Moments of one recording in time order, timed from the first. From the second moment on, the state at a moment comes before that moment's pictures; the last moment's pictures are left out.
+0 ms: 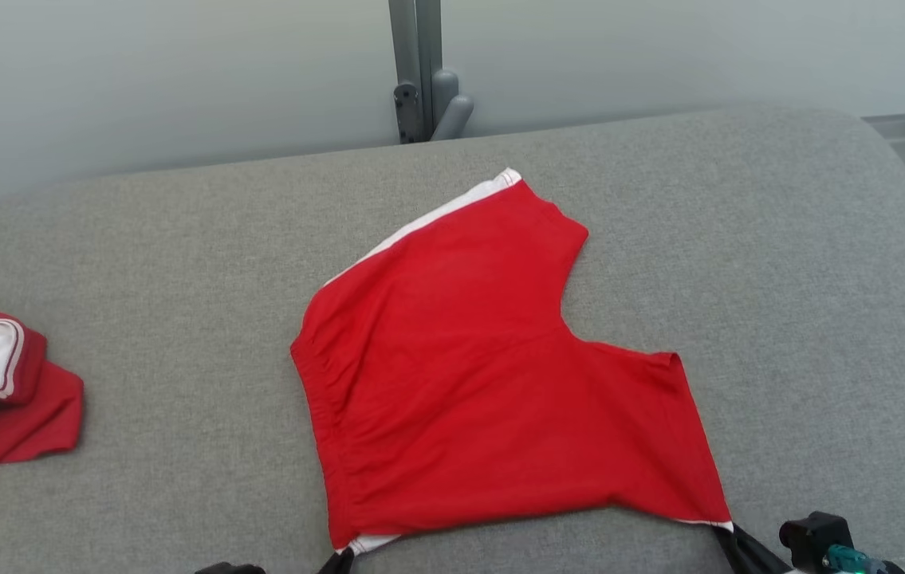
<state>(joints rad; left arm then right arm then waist) -0.05 0.32 -0.71 0.46 -0.85 -0.13 -0.26 -0.04 -0.34 0.42 0.56 0.42 0.13 -0.26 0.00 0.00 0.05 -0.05</state>
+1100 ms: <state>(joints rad) -0.28 0.24 -0.65 0.33 -0.89 -0.13 -0.26 -0.53 -0.38 0.37 0.68 0.42 0.13 -0.26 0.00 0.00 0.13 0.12</state>
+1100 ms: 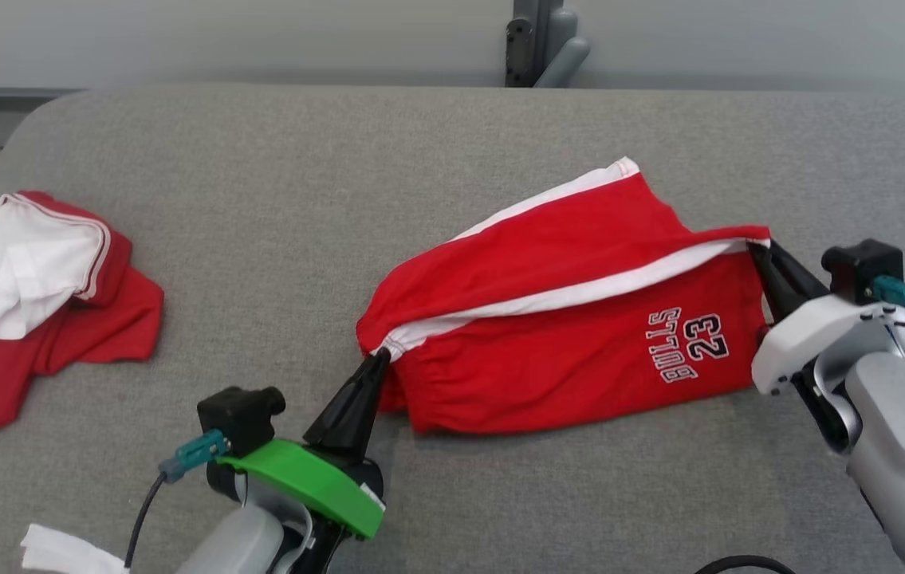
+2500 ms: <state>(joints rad) -0.42 0.09 -0.37 0.43 -0.63 -0.13 -0.26 -0.86 -0.35 0.38 0.93 0.38 0.13 -0.26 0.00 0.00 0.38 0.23</state>
